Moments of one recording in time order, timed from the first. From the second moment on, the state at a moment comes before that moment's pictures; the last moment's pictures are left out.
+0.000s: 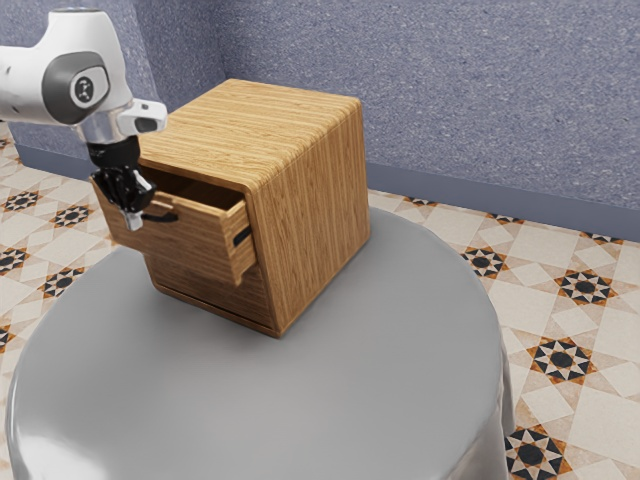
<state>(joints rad) 0.29 -0.03 -0.09 -1.86 0.03 1.78 0.28</state>
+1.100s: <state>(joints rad) 0.22 0.14 -0.09 -1.68 0.03 1.78 0.29</state>
